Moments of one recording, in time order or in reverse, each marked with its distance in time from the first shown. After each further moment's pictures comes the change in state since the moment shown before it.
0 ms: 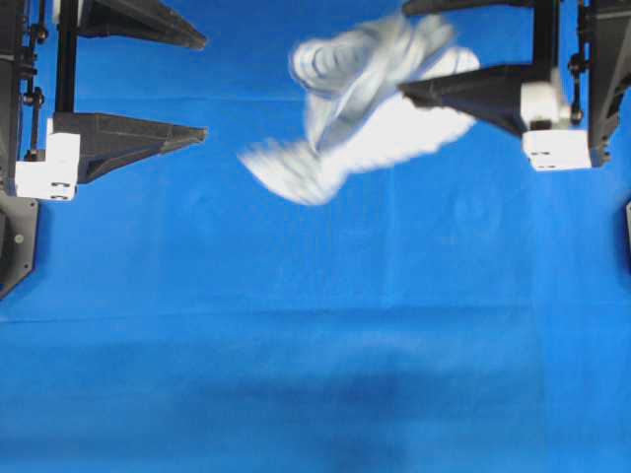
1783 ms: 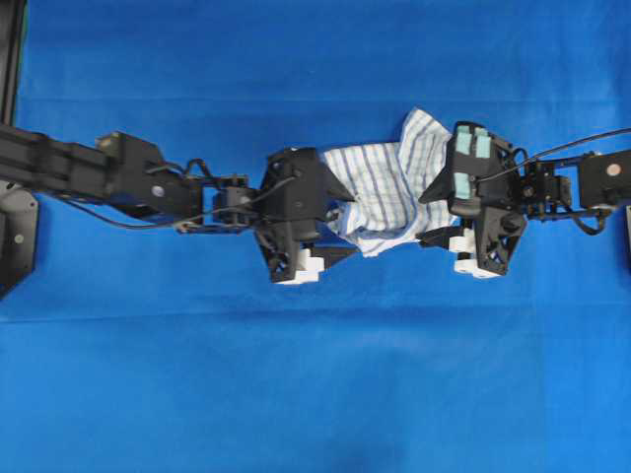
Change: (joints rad) left arm -0.031 0.933 0.259 -0.003 -0.925 -0.003; right arm -0.002 0.299 0.838 0.008 -0.663 0.170
